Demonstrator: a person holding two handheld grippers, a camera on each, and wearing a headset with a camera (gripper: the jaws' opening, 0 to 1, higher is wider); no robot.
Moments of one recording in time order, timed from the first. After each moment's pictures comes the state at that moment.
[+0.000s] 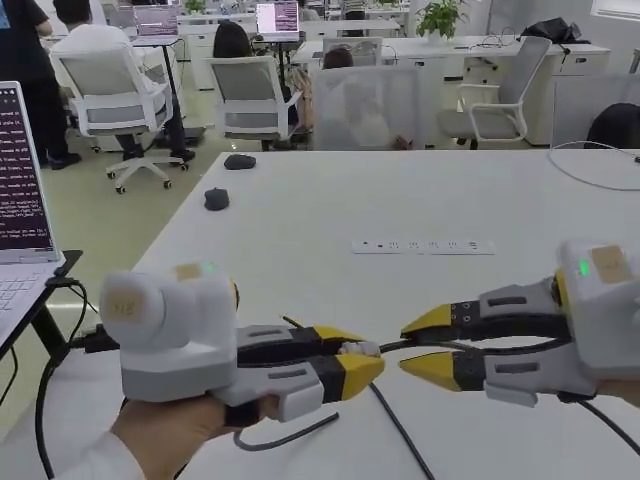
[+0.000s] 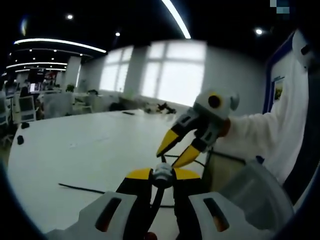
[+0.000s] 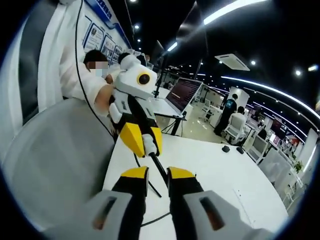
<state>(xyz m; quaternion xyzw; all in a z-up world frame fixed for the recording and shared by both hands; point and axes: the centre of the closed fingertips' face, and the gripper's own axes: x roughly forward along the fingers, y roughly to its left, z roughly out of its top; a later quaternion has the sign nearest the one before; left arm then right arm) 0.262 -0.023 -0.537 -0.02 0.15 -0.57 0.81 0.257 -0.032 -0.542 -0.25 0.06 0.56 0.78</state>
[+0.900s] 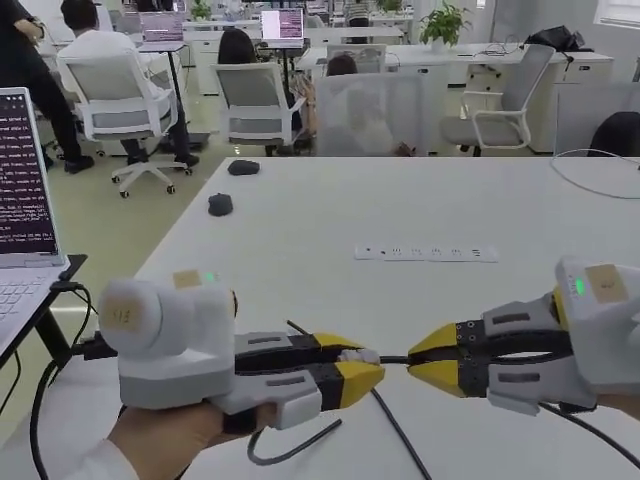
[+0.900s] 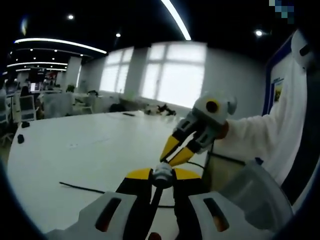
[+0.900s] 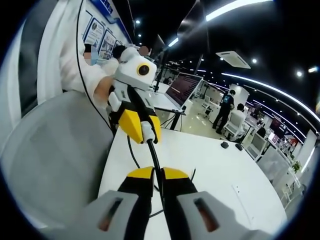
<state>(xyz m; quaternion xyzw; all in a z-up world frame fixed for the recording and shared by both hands) 0.265 -0.013 -0.533 -0.03 0.14 -0.57 0.81 0.265 -0.048 -0.553 -0.25 0.08 0.55 0.79</state>
